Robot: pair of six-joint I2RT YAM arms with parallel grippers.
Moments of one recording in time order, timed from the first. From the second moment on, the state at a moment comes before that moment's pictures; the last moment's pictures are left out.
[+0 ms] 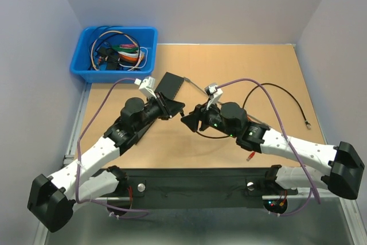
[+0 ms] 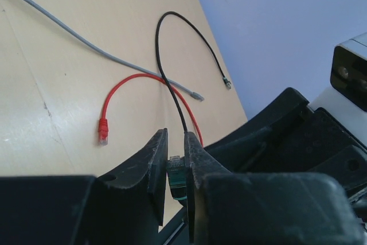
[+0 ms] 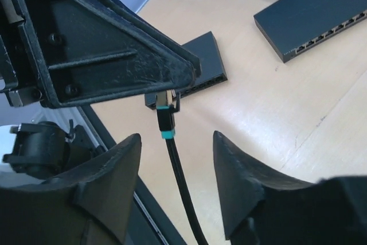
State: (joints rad) left arm -0.65 0.93 0.61 0.19 0.16 -0.83; right arm 0.99 1.17 0.77 0.20 0.09 0.49
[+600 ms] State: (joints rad) left arm -0.65 0.56 0.60 0.30 0.40 -0.64; right arm 0.94 1.09 0.91 0.33 -0.57 0.55
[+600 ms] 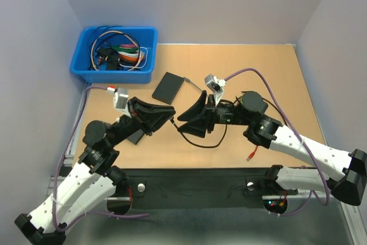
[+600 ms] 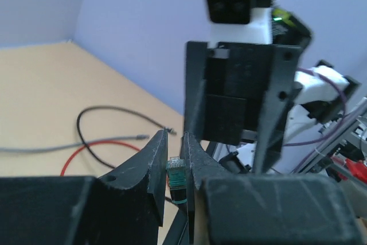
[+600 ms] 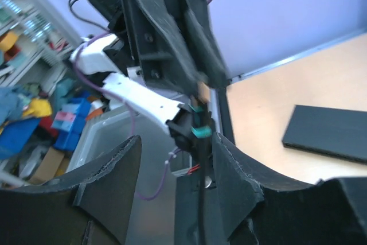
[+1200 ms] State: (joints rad) left arm -0.65 0.42 0.54 0.39 0.47 -0.62; right arm 0.94 1.14 0.92 0.43 -0.73 0.59
